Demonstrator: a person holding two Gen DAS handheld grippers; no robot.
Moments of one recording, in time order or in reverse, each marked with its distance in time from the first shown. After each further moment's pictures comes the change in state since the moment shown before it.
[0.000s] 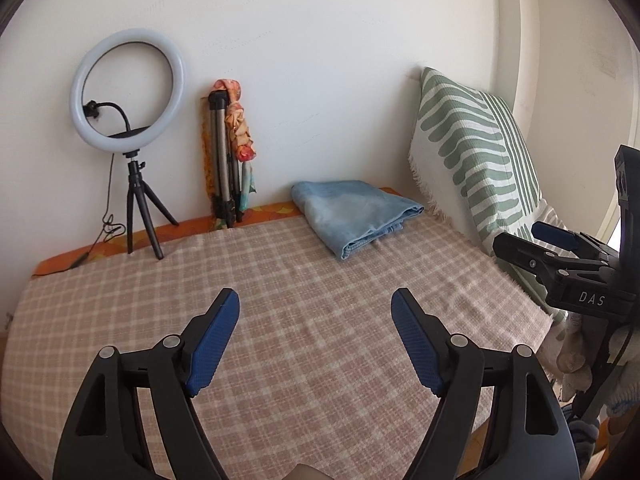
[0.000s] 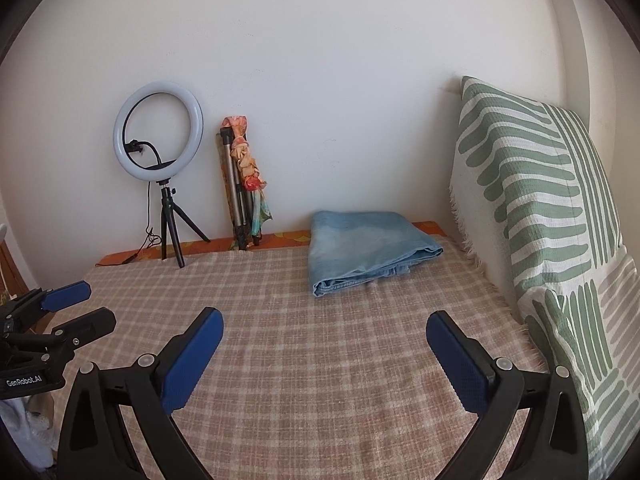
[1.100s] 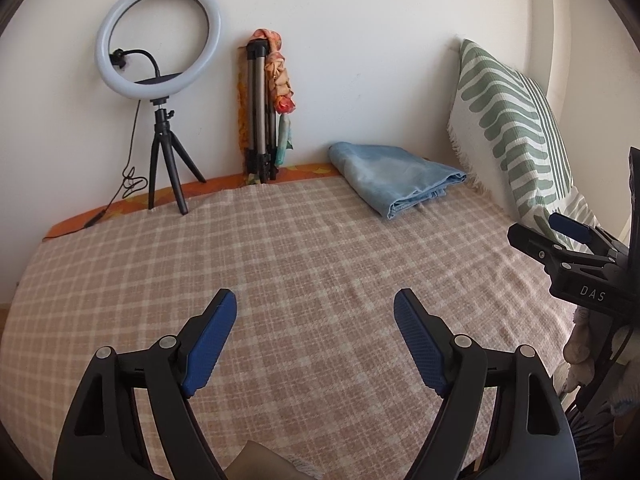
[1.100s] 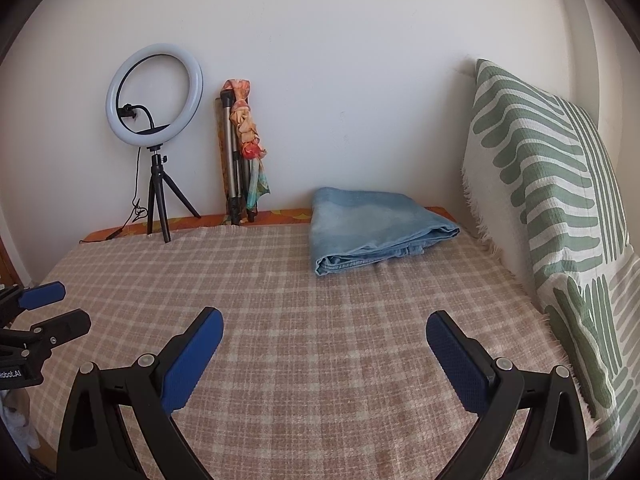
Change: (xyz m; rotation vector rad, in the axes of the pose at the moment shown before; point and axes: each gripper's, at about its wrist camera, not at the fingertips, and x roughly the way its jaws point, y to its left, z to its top) left arm 0.032 0.037 -0.040 -0.038 0.082 0.073; right arm 0.059 0.018 -0.039 -0.043 0.021 -0.028
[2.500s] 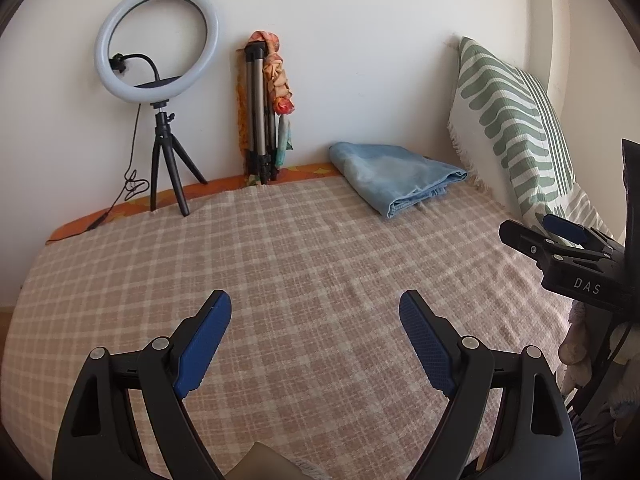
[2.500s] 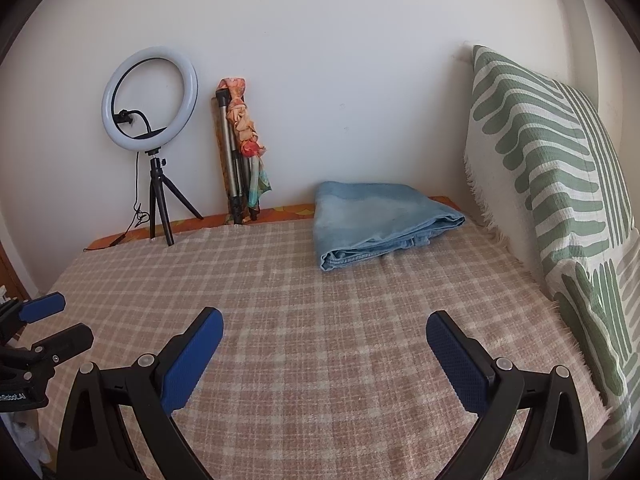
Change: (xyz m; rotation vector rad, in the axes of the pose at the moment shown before) left arm -0.002 -0.004 0.002 0.012 -0.002 0.015; right arm 0.009 -0.004 0.000 0.044 0.021 0.025
